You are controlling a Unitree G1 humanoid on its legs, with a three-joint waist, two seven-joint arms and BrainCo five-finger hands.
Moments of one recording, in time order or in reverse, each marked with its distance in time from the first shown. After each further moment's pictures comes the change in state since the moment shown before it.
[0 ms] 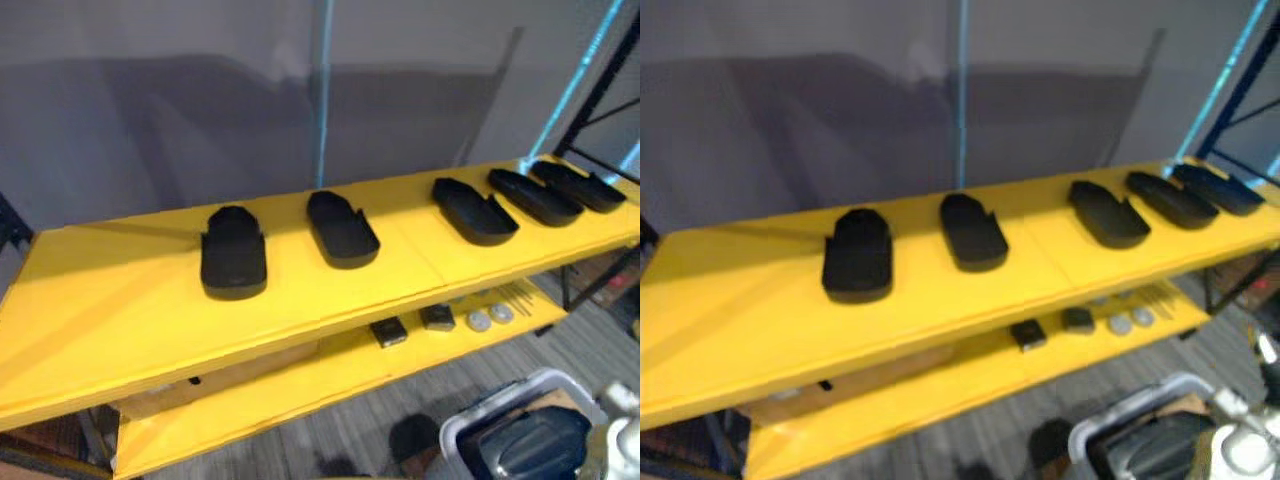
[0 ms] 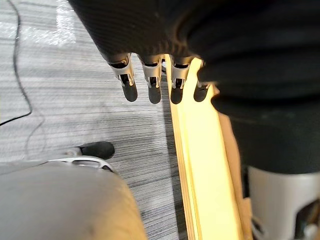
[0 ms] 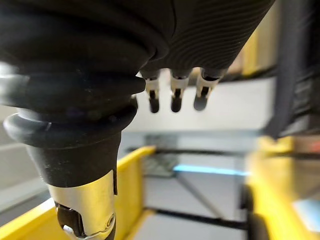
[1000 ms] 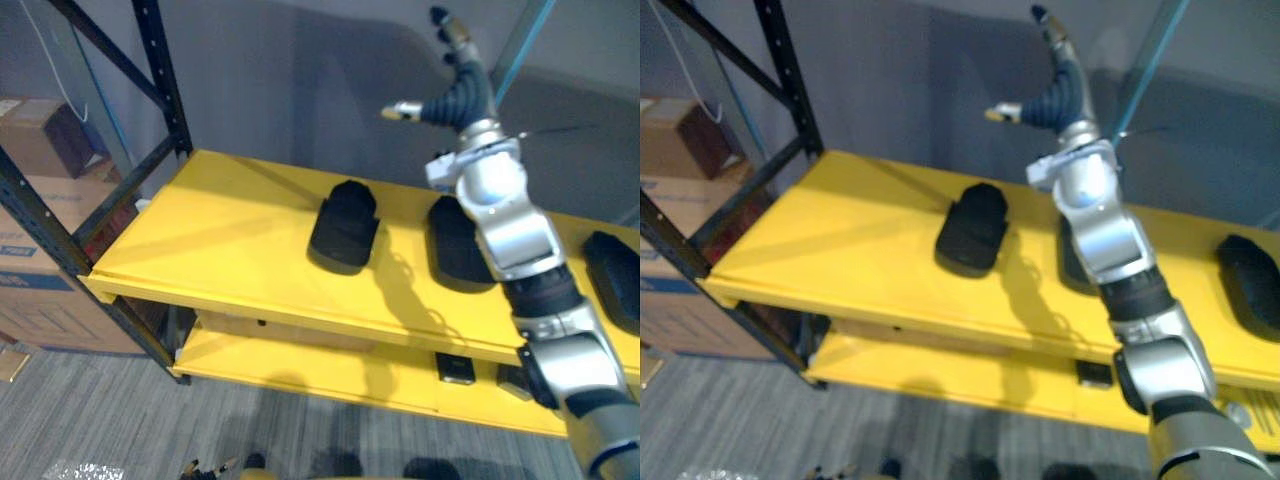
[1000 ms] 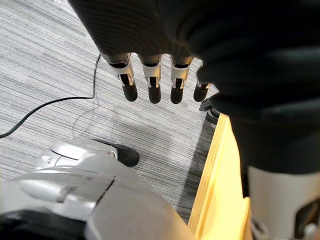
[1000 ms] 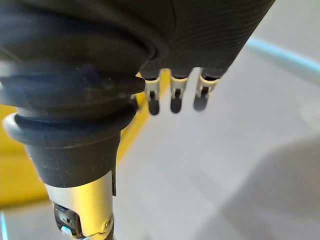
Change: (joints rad) left arm -0.056 0.029 -0.028 -0.059 -0.048 0.088 0.027; right arm -1.204 -0.427 0.798 0.051 -0.244 0.536 0.057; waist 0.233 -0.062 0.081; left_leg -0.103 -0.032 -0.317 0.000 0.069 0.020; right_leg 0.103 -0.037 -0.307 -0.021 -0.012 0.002
